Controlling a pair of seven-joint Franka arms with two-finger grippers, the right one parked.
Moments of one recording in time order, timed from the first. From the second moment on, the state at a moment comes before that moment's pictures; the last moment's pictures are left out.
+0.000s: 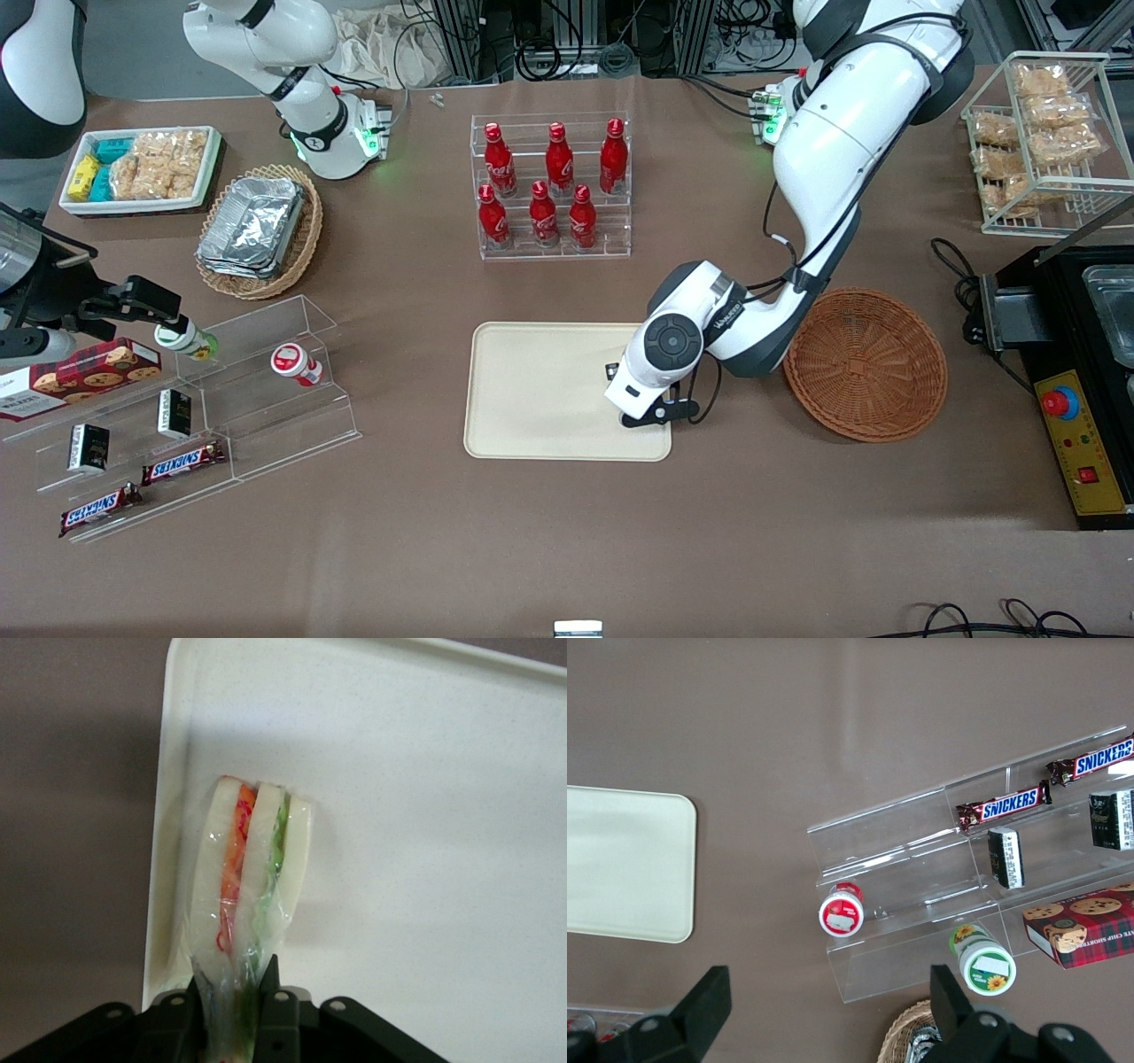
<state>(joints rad) -0.26 0.82 -0.43 -1.43 0.21 2.08 -0.87</state>
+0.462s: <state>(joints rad) -0.23 0.77 -0.42 -1.38 0.21 2.03 -0.87</state>
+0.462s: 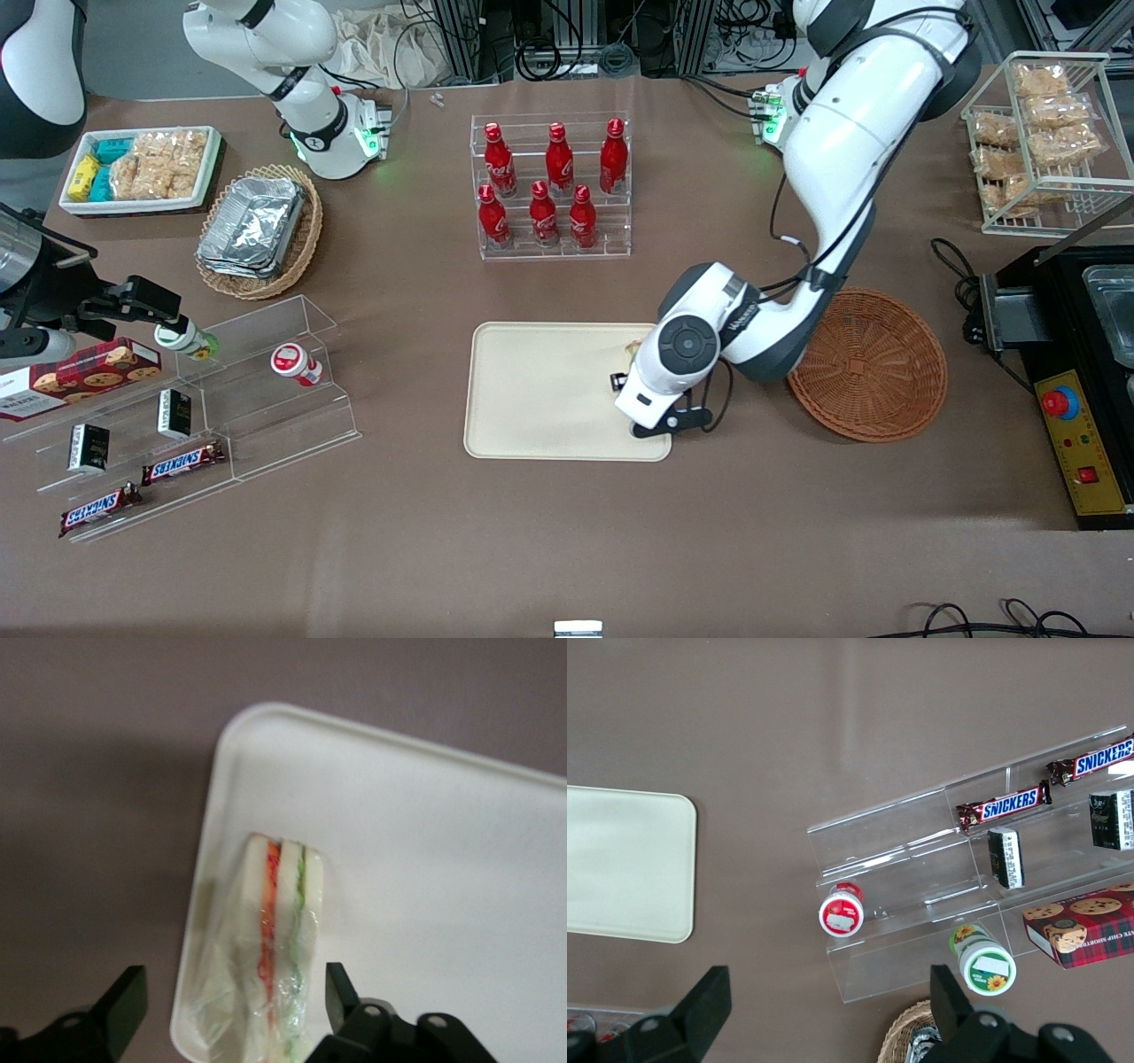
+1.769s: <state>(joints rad) 0.16 0.26 -0.41 -1.41 0.19 1.59 -0.61</state>
